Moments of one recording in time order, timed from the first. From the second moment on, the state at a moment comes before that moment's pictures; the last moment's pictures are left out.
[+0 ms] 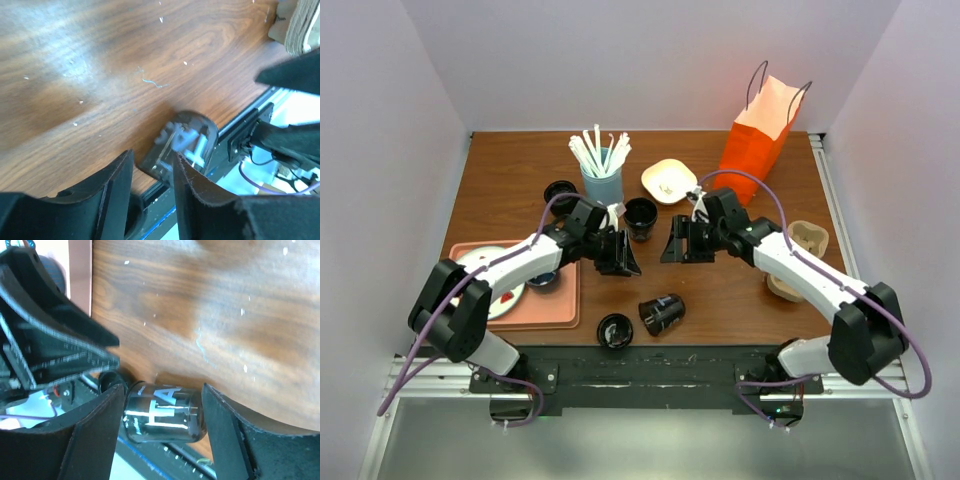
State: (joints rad) left arm -0.58 1.50 0.90 -0.30 0.46 -0.67; right arm 0.54 1.38 0.99 -0.47 -0.33 0.53
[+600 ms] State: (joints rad) left arm -0.55 1.35 0.91 -0.51 0.23 -0.58; right arm 1.09 1.26 1.01 -0.75 0.10 0.71
